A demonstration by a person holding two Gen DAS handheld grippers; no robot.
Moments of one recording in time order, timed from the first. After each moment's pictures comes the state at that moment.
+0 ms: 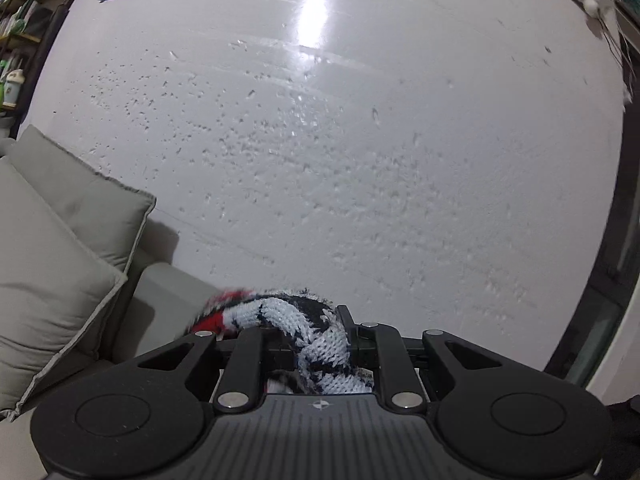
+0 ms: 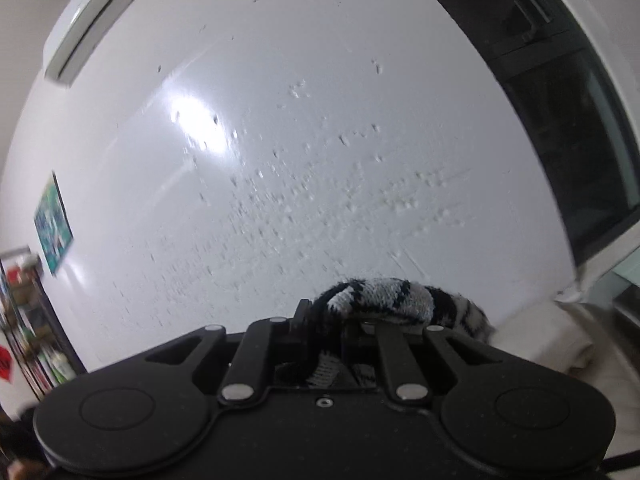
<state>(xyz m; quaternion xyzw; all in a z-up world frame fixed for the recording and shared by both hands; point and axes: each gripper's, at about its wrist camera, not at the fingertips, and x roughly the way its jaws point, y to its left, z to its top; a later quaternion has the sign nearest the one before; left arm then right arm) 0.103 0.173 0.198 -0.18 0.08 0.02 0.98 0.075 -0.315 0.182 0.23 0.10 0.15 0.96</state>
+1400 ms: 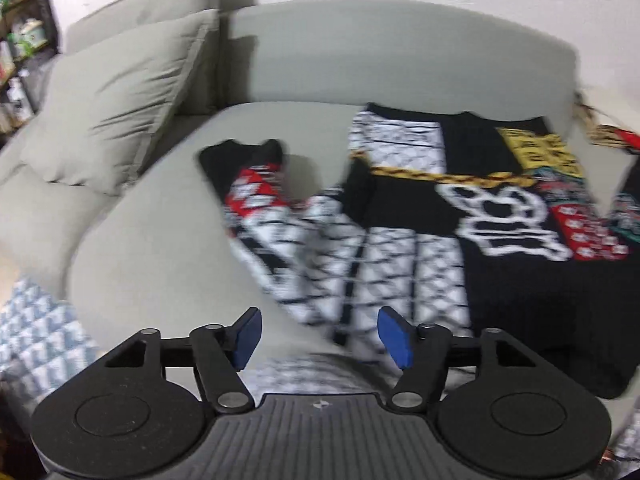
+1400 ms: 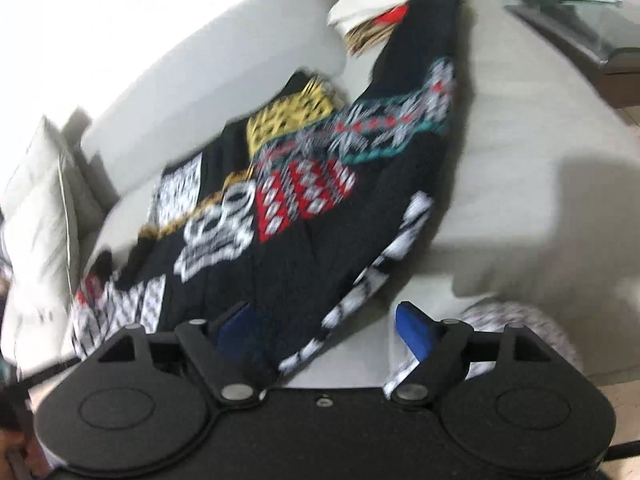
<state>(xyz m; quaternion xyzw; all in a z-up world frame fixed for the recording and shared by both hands) 0.006 0.092 -0.105 -0.02 0.42 0.13 0.90 0.041 -0.332 -0.103 0.22 0.45 0.08 0.86</state>
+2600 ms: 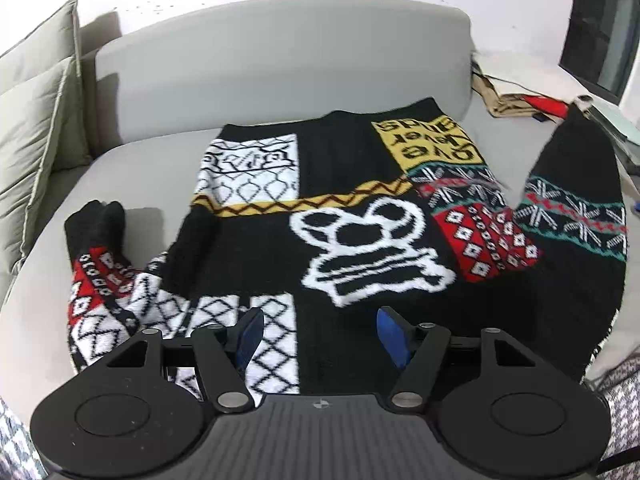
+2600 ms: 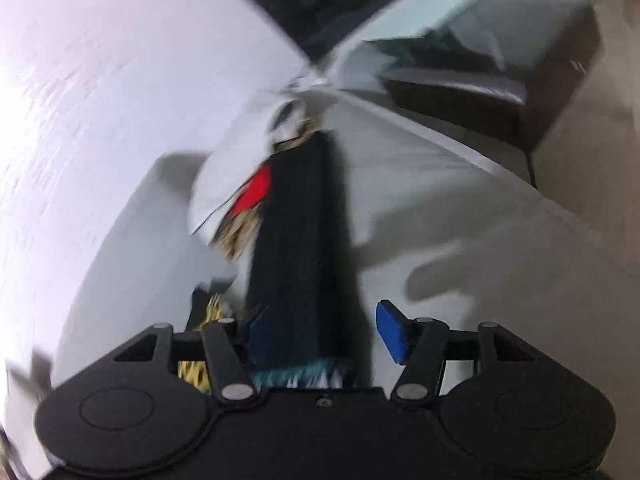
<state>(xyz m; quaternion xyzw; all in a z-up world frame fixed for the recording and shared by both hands) 0.096 -0.005 -0.099 0.02 0.43 0.01 0.90 0.193 -0.463 -0.128 0.42 0.32 -0.09 0.85</state>
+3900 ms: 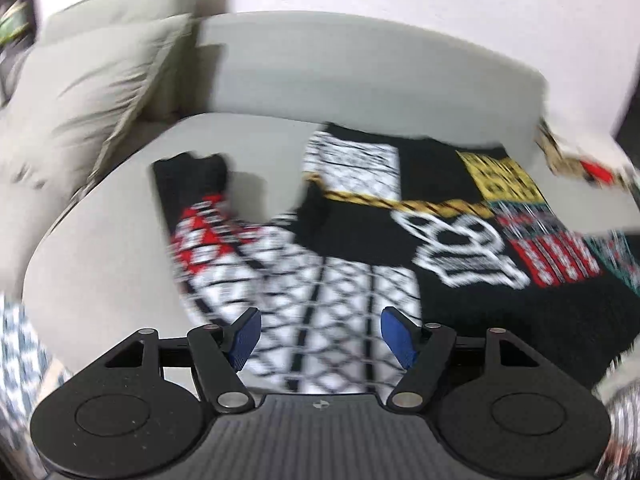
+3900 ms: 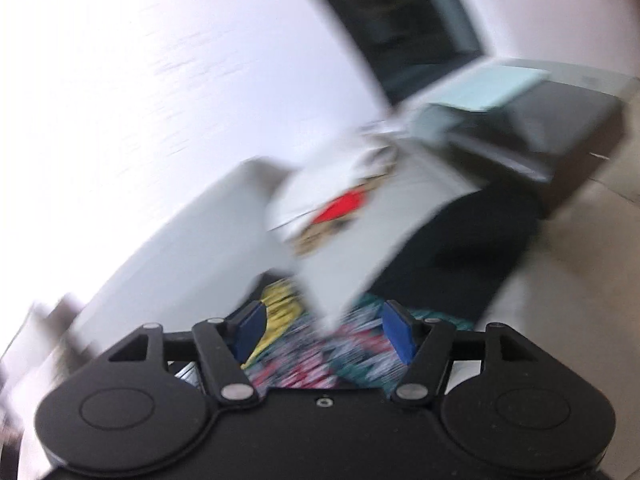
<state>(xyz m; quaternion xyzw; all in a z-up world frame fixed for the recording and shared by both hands) 0.015 0.117 -0.097 -0.09 0.39 0.10 0.91 0.058 -0.371 -0.019 0.29 0.28 0.02 0.91</state>
